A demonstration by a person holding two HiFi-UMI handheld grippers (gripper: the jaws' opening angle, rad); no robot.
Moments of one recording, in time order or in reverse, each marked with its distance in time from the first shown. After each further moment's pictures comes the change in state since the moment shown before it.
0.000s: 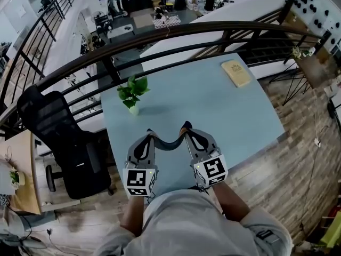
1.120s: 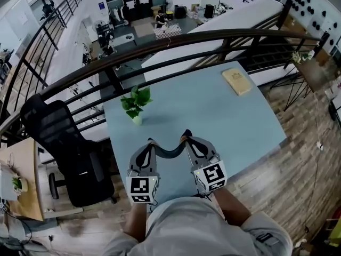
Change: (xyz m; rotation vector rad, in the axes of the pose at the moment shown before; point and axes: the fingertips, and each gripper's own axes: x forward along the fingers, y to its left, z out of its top) left arm -0.002 0.009 -0.002 0.027 0.009 0.027; right arm 0.008 0.005 -0.002 0.003 0.012 0.009
